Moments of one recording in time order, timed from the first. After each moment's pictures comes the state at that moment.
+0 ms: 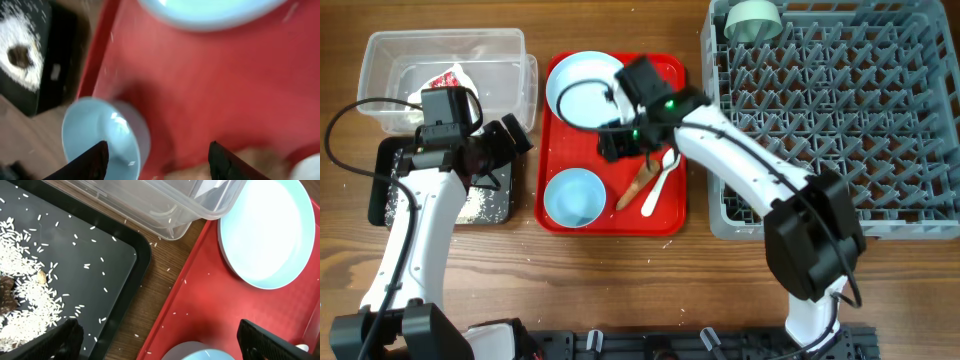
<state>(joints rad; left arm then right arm) 0.11 1.44 1.04 -0.67 0.10 -0.43 0.64 2.01 1.57 -0.72 -0.34 0.38</state>
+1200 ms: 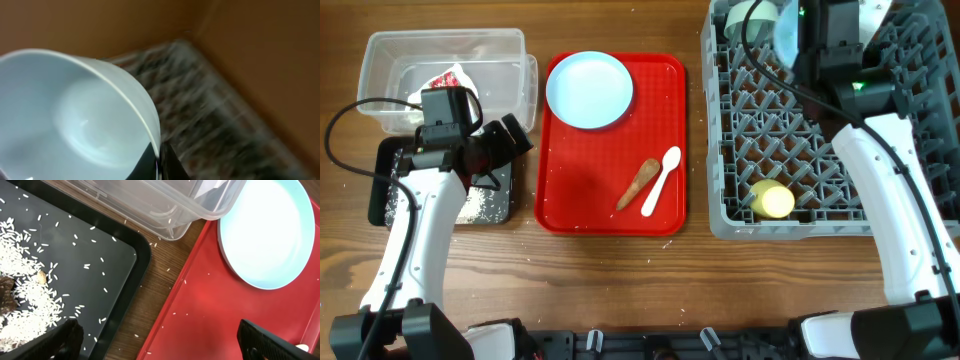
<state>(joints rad) 0.11 1.44 1.04 -0.67 0.10 -0.43 0.19 1.58 1.57 -0.71 0.79 0.28</state>
